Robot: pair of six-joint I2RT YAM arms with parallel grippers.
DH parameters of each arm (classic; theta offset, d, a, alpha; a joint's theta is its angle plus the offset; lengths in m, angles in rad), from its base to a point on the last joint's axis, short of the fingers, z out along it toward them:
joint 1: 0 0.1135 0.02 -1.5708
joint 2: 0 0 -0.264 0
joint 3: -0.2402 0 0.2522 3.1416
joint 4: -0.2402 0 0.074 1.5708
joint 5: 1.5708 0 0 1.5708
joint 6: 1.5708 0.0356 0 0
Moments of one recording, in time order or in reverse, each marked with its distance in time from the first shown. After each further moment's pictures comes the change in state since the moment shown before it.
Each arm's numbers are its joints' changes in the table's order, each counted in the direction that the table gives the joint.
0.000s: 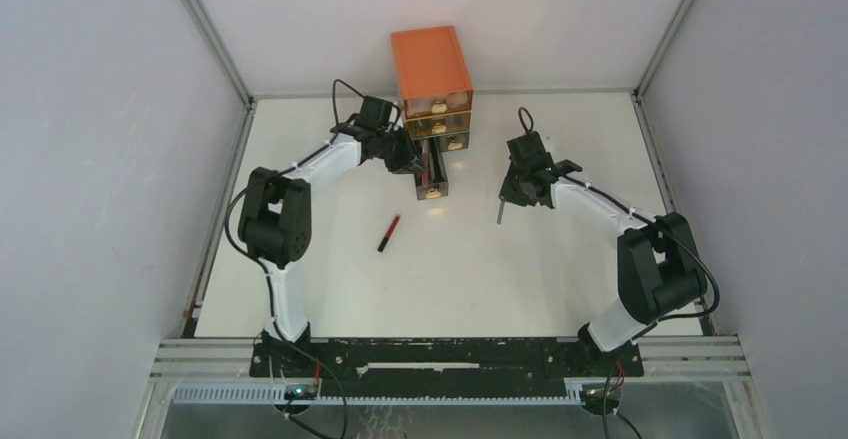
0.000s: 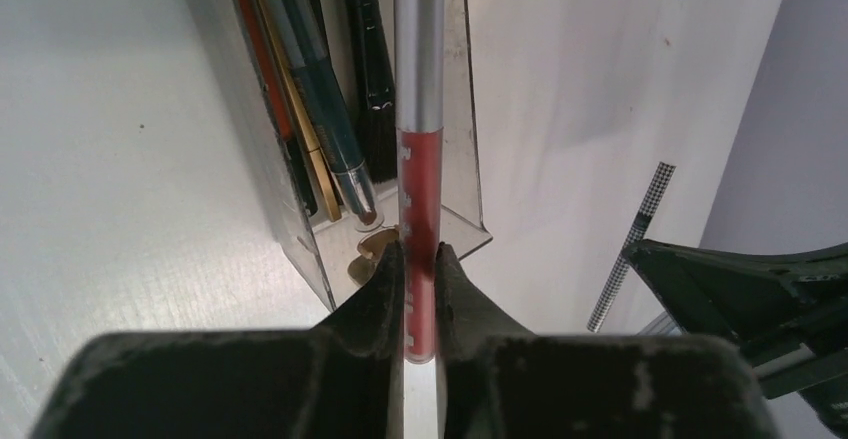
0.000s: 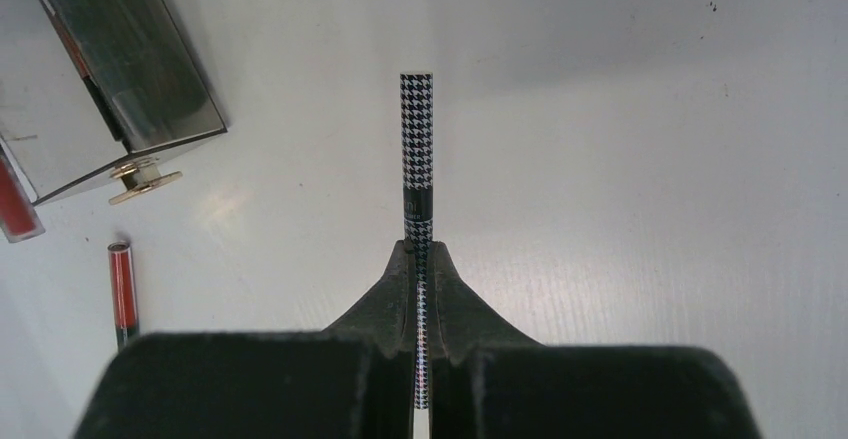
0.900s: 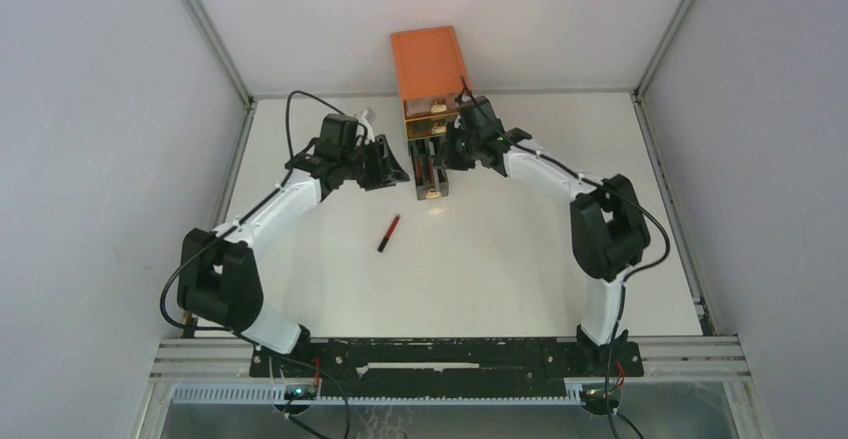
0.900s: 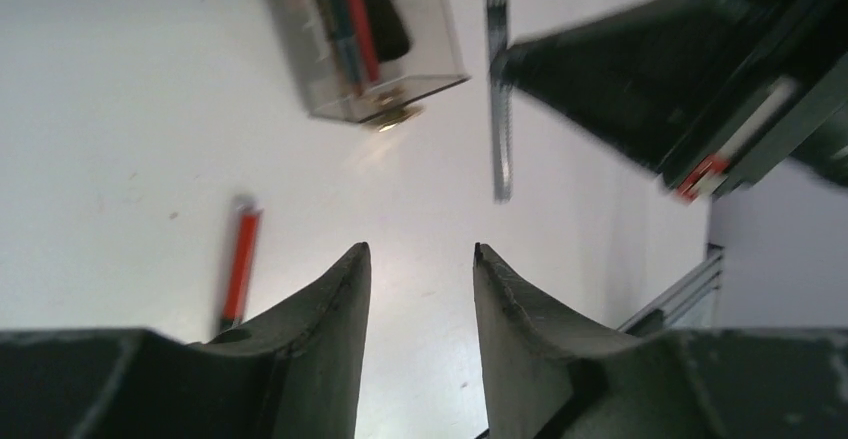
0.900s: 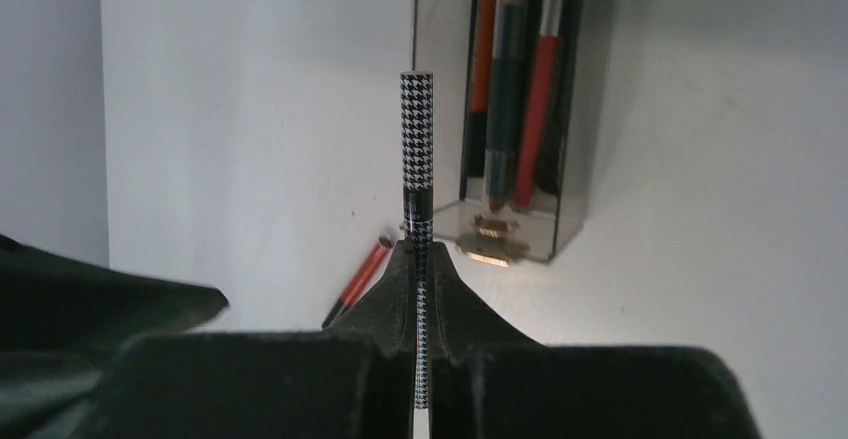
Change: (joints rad) left arm 0.017 -0.453 0.328 0.052 -0.038 0.058; right arm 0.136 0.270 -0.374 0.139 -0.317 -0.089
